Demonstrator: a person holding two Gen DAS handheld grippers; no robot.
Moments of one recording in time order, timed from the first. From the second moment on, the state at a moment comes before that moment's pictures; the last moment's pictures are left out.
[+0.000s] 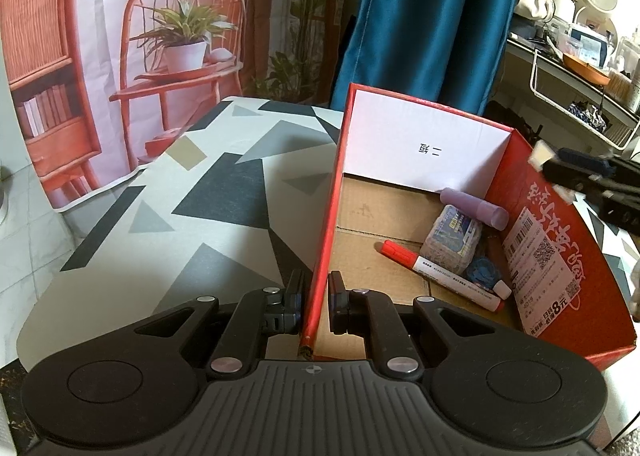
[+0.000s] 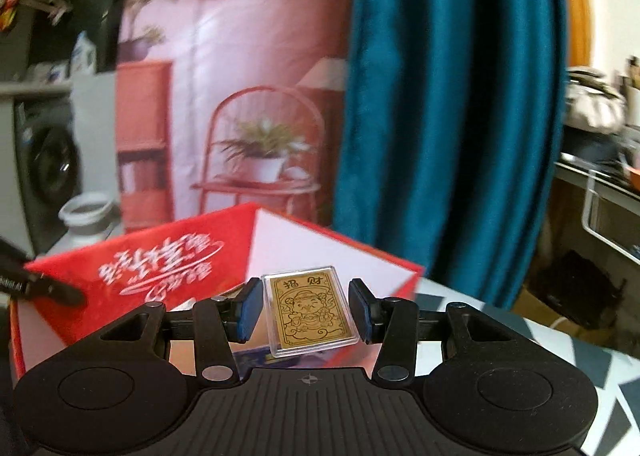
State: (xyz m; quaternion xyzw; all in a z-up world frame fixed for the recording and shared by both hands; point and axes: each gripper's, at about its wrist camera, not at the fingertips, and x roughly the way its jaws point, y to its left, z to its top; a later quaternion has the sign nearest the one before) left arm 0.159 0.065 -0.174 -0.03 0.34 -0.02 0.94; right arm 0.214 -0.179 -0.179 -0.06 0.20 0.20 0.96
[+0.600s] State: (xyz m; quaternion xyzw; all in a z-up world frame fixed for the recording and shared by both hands) left arm 0.155 0.067 -0.171 -0.05 0.33 -0.03 0.94; right arm 0.220 -0.148 -0.196 -0.10 0.25 0.22 0.94
